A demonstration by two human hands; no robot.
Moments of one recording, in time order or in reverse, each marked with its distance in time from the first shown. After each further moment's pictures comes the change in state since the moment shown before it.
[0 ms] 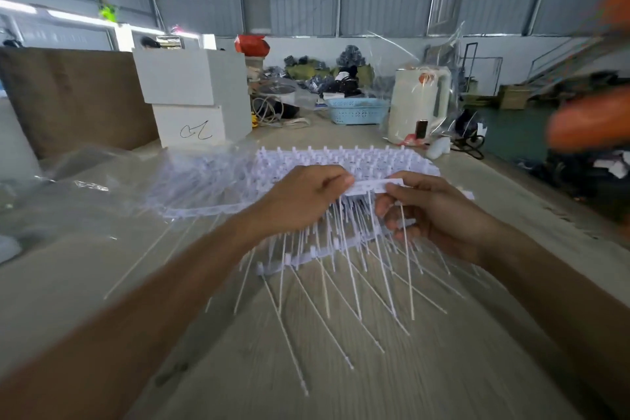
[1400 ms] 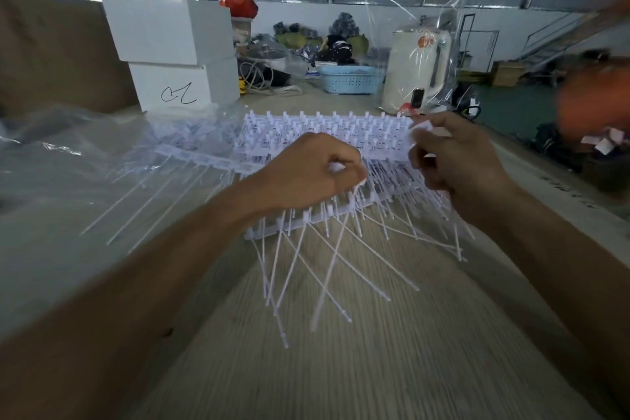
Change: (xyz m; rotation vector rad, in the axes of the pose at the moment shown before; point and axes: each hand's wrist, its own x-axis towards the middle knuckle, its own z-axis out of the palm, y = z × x) left_hand -0.015 0.024 0.008 -0.120 -0.063 0.095; right_hand -0.012 -0.016 0.011 -0.243 0.506 -0.130
